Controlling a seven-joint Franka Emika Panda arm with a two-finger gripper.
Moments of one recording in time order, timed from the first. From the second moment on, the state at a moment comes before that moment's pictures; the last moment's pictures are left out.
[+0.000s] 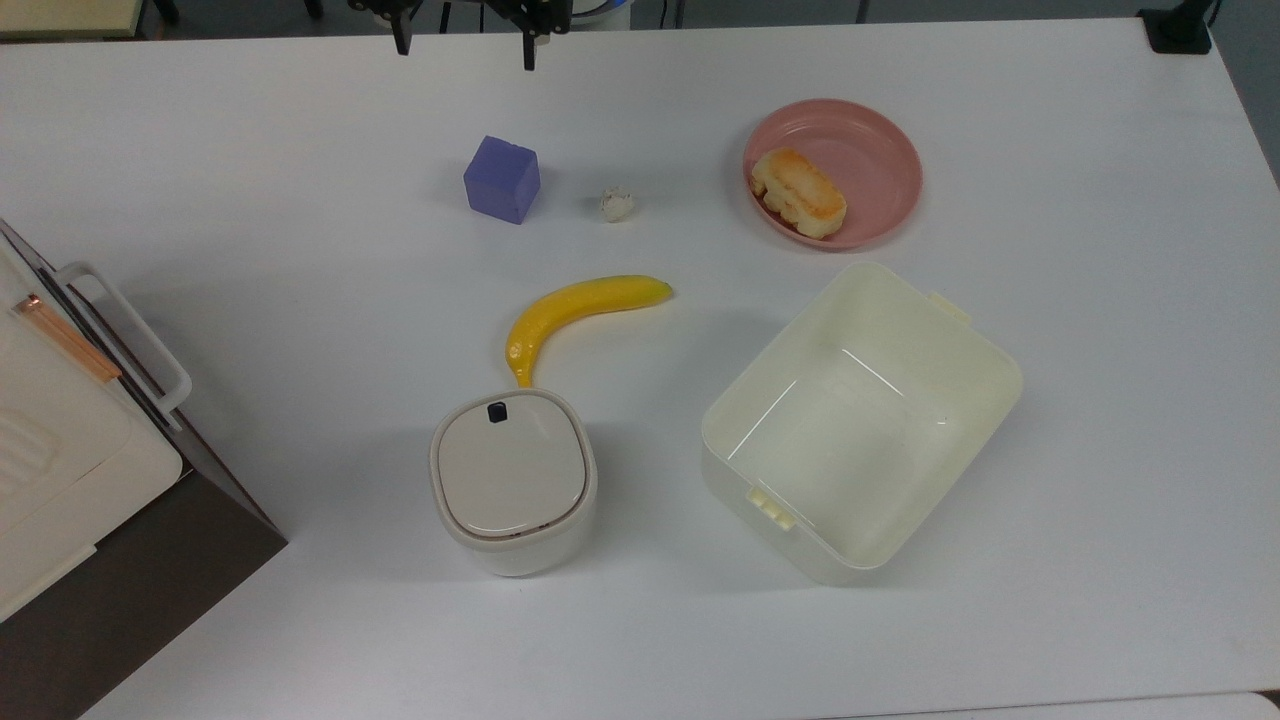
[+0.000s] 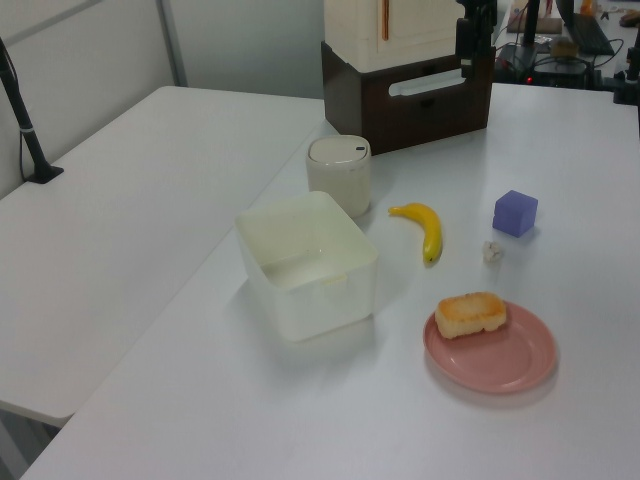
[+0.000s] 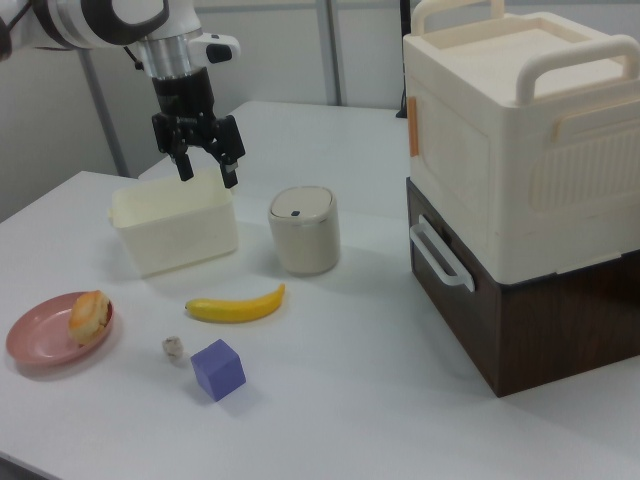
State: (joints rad) arm 0.52 0.11 -0.58 -1.48 -0.03 1.53 0.01
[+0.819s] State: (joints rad) arm 0.52 0.11 -0.58 -1.50 -0.03 1.62 0.00
